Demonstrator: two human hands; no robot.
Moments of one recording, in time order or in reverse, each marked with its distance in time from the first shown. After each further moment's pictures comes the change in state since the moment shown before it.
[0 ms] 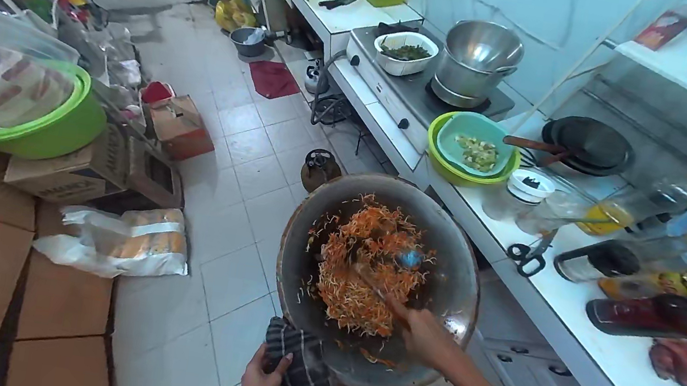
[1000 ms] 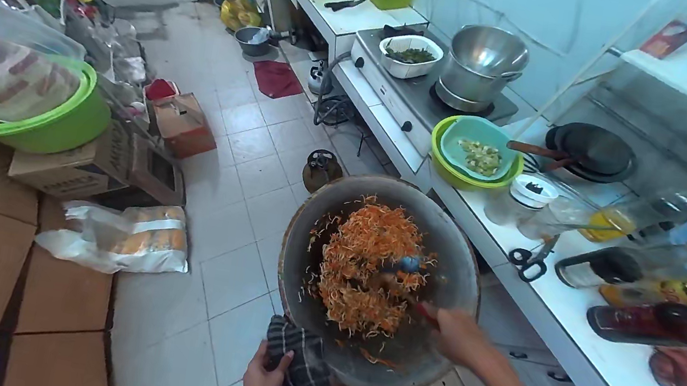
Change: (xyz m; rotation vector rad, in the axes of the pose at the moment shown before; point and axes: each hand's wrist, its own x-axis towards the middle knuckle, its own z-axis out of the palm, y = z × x) left_hand -0.002 0.000 0.002 -0.022 0.026 -0.001; right_hand -0.022 0.016 -0.037 -0.097 -0.023 0.149
